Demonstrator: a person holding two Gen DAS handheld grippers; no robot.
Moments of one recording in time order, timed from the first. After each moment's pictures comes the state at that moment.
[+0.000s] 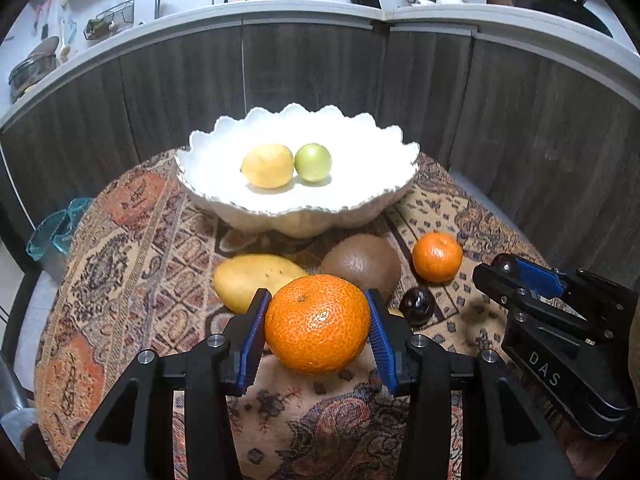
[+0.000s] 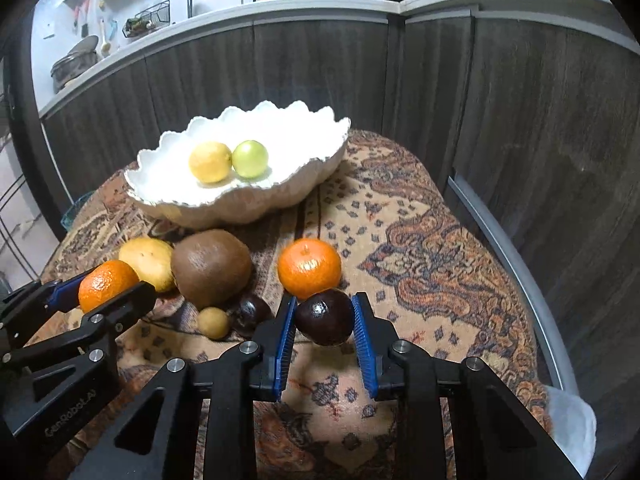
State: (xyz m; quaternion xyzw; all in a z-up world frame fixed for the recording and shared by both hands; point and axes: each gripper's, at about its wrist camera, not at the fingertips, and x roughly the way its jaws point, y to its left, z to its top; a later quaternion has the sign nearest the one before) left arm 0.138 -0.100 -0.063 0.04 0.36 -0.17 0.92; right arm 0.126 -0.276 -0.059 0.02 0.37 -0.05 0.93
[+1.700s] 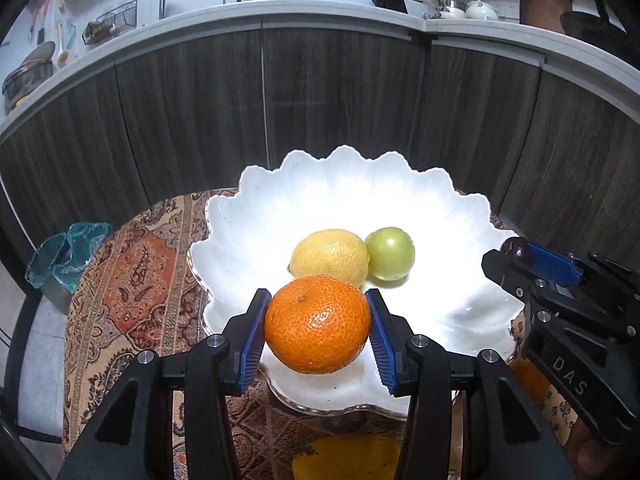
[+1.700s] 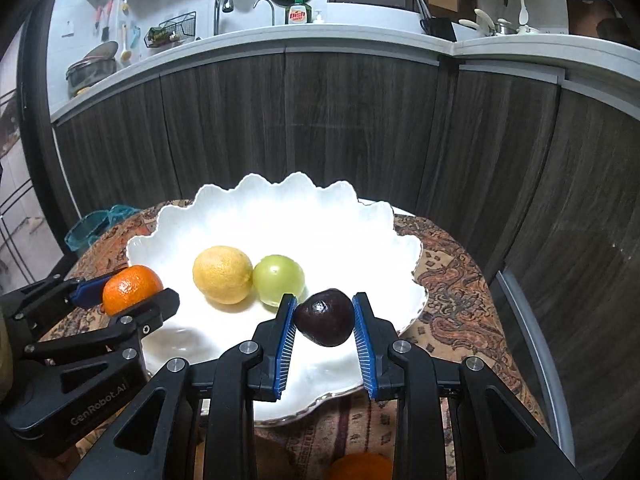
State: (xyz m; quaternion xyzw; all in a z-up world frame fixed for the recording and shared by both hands) left arm 0.274 -0.083 -0.050 0.04 0.35 -0.15 0.92; right arm 0.261 -0.249 -0.029 -0.01 0.33 -0.01 0.94
